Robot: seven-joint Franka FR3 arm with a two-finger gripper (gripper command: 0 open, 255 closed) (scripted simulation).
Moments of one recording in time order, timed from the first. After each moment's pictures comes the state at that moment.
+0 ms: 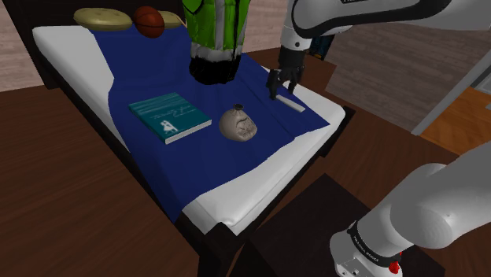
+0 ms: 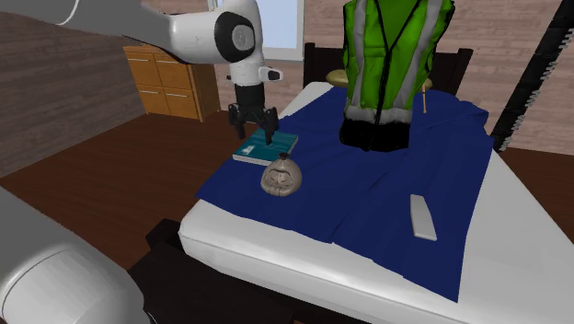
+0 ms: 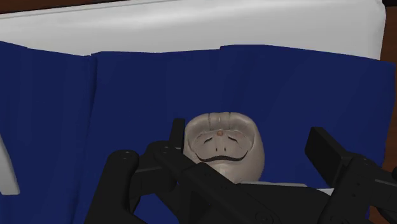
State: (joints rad) arm -0.03 -0.22 0.03 -2.13 -0.06 1.86 0.03
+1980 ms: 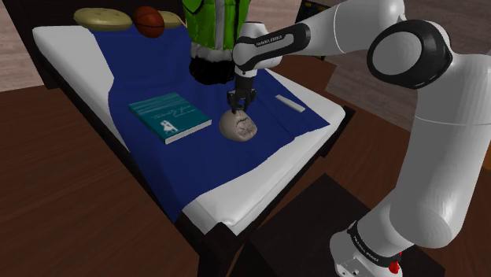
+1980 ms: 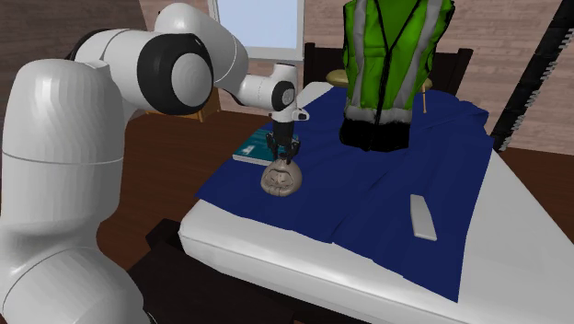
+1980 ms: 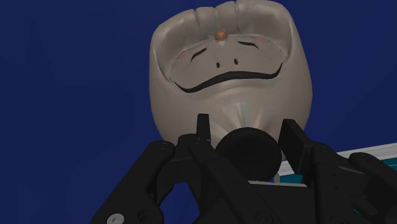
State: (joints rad) arm -0.04 0.46 0.02 -1.67 0.00 2.06 0.09
